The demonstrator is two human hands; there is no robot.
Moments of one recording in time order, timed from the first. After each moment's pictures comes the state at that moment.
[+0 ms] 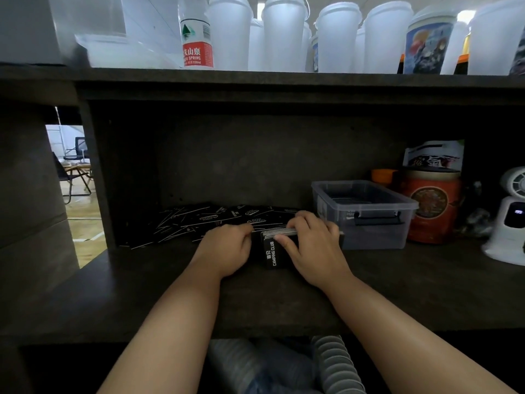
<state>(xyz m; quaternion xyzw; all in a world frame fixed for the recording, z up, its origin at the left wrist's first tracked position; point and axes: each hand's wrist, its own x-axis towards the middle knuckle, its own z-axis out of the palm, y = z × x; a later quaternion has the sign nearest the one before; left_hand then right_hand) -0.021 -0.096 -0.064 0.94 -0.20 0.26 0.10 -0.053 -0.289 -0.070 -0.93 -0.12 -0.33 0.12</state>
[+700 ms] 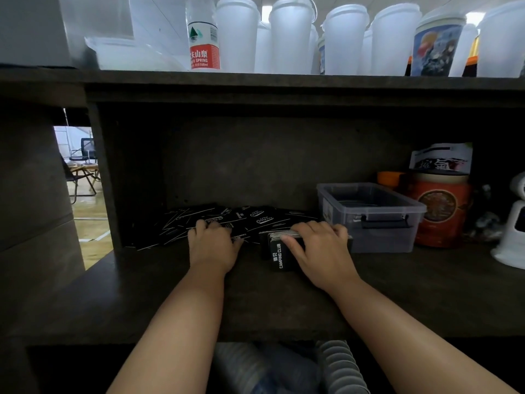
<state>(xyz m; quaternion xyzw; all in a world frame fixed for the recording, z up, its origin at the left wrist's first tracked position) -0.002 -0.082 -0.075 0.97 0.03 0.25 0.03 -0.050 -0.288 -0.071 -0.94 -0.10 -0.33 0.07</state>
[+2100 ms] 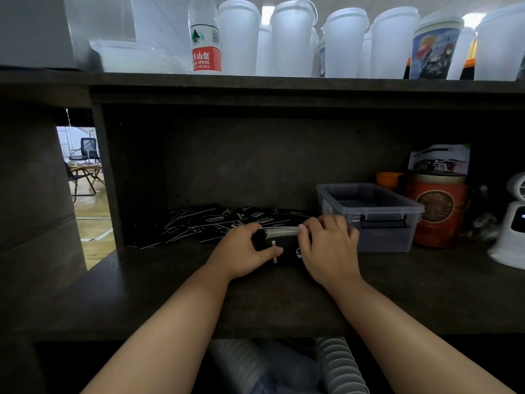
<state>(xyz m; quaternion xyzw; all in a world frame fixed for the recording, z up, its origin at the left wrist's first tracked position) -0.018 -0.102 -0.070 0.90 -0.19 0.14 0.37 -0.053 -0.290 -0.072 -0.92 -0.02 -0.38 0.10</state>
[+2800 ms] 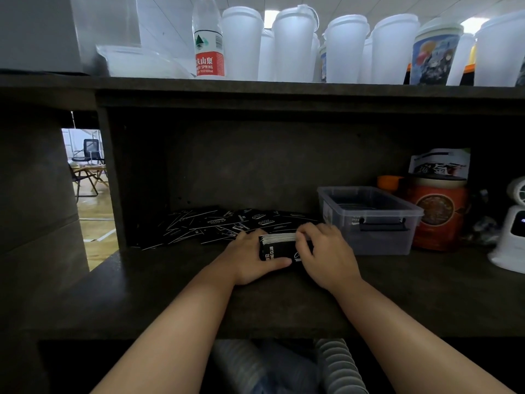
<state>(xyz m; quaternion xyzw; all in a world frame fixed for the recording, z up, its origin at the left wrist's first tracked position) -0.026 -0.109 -0.068 0.95 -0.16 0.06 0.24 -0.050 -0.297 -0.074 -0.92 -0.10 -0.34 0.18</state>
